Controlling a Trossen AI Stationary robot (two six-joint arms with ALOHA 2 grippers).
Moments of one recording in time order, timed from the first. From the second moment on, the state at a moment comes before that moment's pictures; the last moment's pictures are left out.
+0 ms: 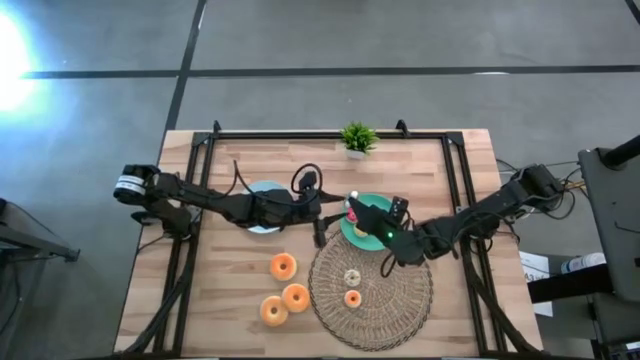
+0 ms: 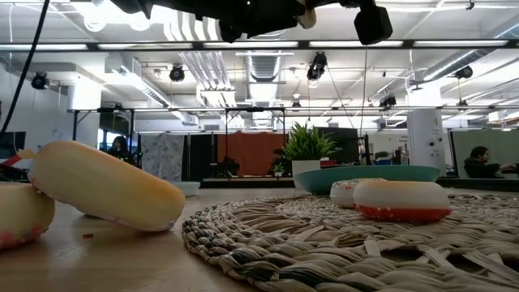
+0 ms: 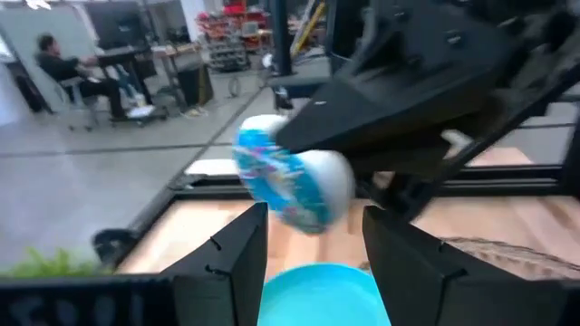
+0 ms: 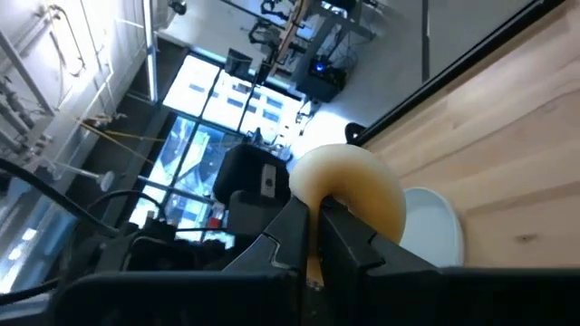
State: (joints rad) left arm -0.12 1.54 1.00 0.48 -0.30 0.09; right arm 0.42 1.49 0.98 0.27 1.21 1.45
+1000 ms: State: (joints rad) left arm -0.11 1.57 1.03 0.47 -0.32 0.13; right arm 0.42 1.48 0.97 0.27 1.13 1.38
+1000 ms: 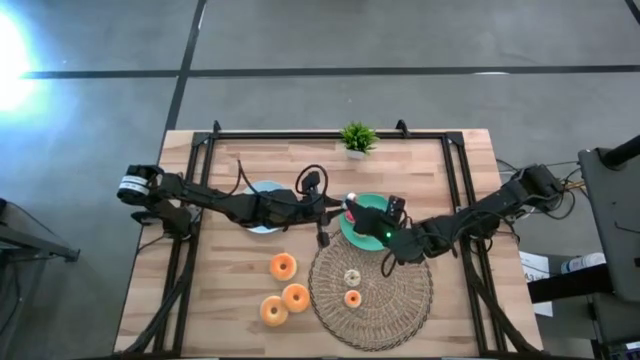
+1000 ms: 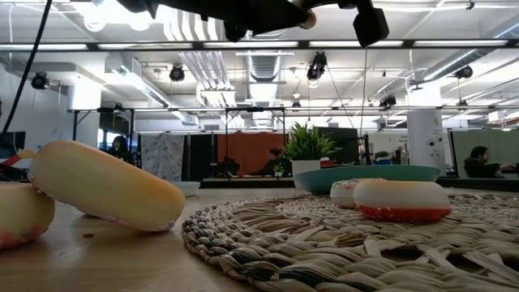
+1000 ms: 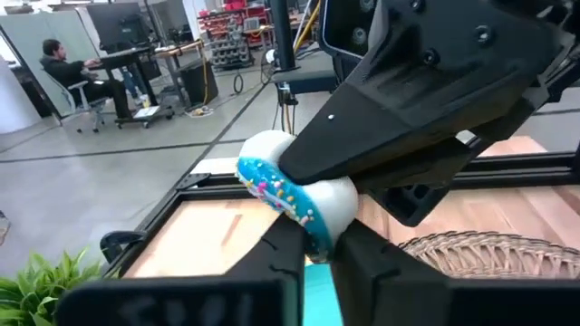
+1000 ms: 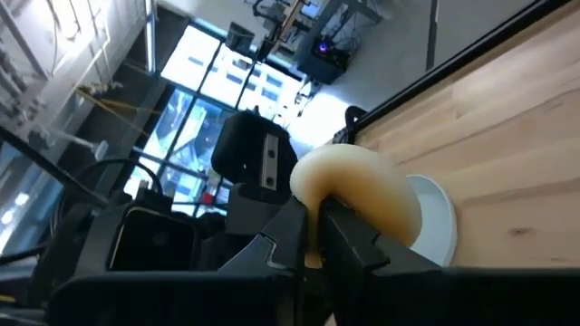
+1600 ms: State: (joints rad) left arm -0.06 1.60 1.03 0.27 -0.33 0.26; right arm 0.49 1.27 0.97 -0.06 1.07 1.23
